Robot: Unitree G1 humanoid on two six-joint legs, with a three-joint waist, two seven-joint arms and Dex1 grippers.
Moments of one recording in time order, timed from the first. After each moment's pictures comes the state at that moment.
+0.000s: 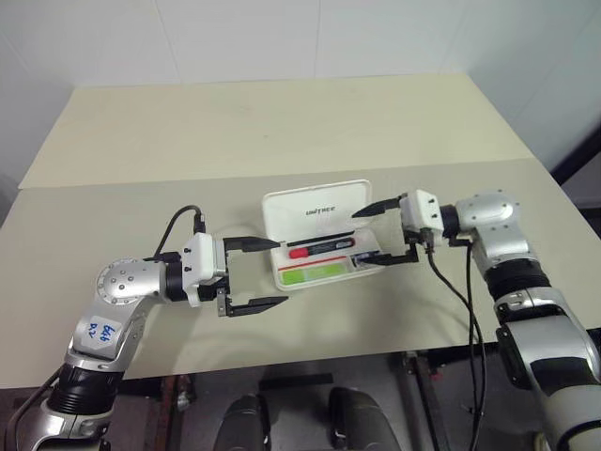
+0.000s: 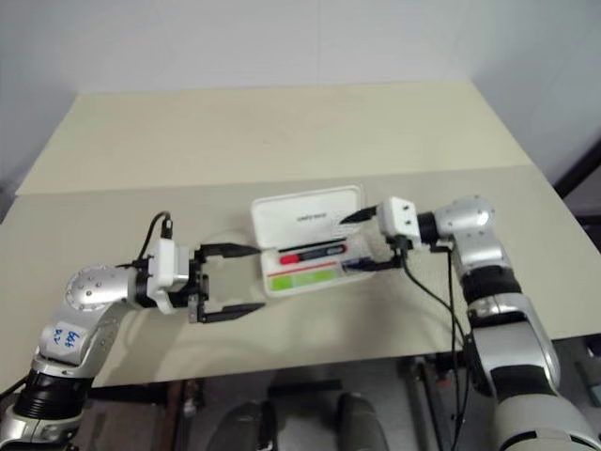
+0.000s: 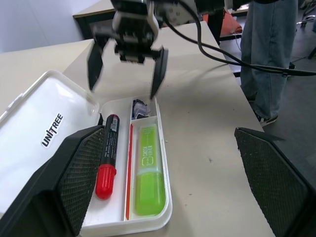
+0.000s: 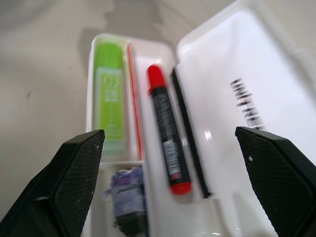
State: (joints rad) left arm -0.27 0.64 0.00 -0.24 -0.43 0.12 -1.06; right arm -0.87 -0.62 0.14 0.74 0.24 -0.41 1.53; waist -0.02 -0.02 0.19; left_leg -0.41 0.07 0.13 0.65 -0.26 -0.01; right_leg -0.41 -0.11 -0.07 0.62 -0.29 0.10
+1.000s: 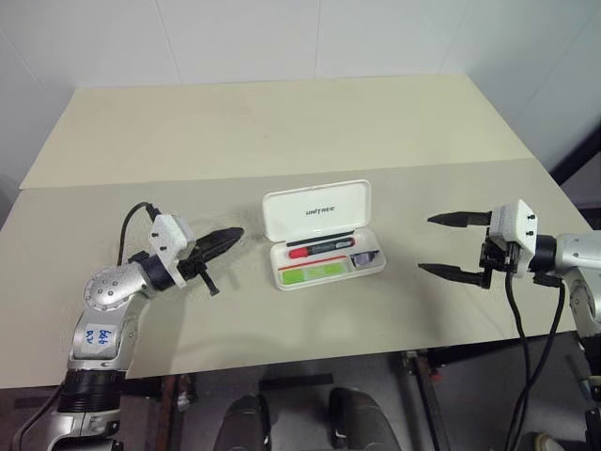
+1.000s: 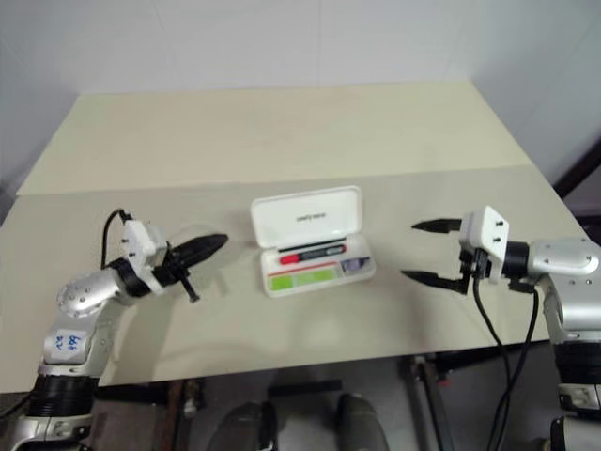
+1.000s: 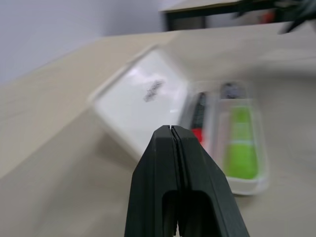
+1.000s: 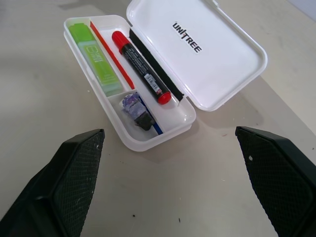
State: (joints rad) left arm -0.25 0.54 0.15 -0.04 -0.34 0.06 -0.75; right arm -0.40 -0.87 -0.13 0.20 0.37 -0.04 1.31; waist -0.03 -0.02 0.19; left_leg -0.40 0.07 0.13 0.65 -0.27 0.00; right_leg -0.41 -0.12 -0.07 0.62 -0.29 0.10
